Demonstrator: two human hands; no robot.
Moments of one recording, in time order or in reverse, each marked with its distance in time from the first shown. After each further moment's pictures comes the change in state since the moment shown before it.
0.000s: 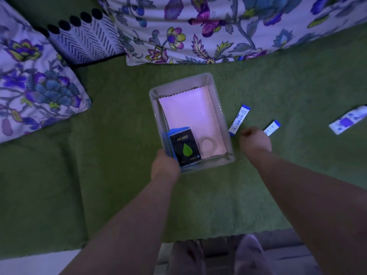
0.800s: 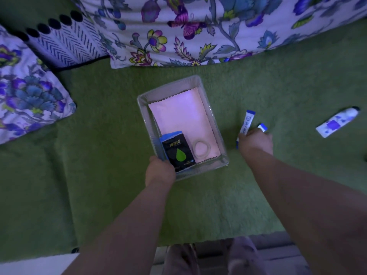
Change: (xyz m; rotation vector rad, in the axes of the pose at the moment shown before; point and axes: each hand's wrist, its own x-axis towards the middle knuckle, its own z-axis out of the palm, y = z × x) left_hand -0.012 0.029 0.024 0.010 0.015 -0.088; right_hand 0.041 0.026 -0.016 -0.069 0.108 0.113
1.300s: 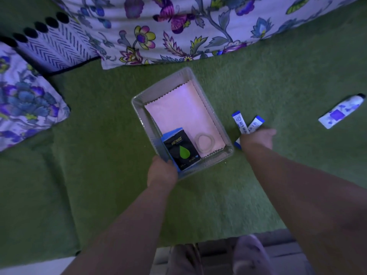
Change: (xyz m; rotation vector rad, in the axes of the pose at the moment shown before) left_hand -0.004 0.009 0.015 0.077 -0.040 0.019; right_hand 0.018 0.014 0.009 0.313 -0.003 0.262
